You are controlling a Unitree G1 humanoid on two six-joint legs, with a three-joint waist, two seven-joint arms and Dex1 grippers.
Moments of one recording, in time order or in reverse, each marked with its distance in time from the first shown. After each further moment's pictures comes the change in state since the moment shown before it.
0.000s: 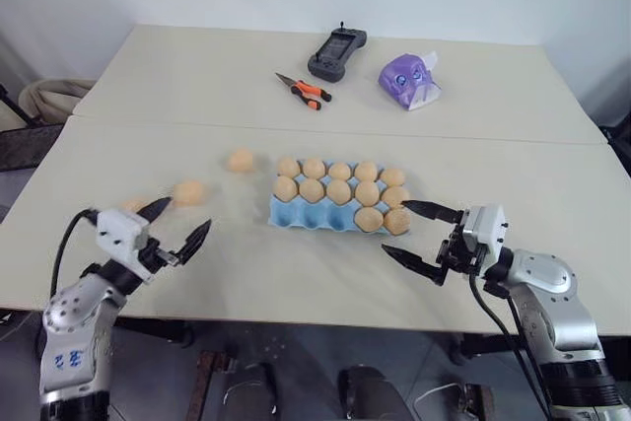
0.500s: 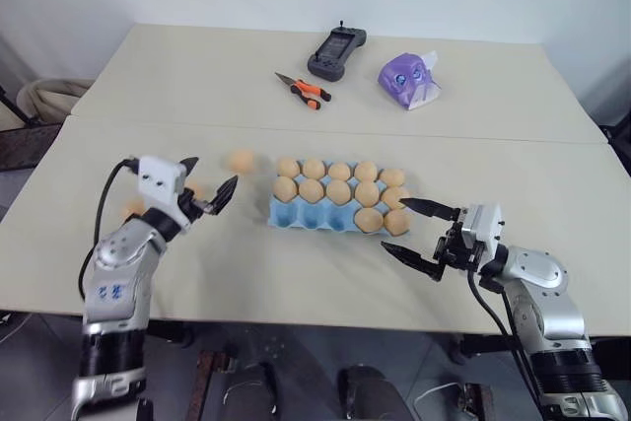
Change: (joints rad) left arm -0.494 -0.007 -0.227 0.264 0.106 0.159 0.167; right arm -0.025 0.019 -0.007 0.071 -0.002 -0.069 0.021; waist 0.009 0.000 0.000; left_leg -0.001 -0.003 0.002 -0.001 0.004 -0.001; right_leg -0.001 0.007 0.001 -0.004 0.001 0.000
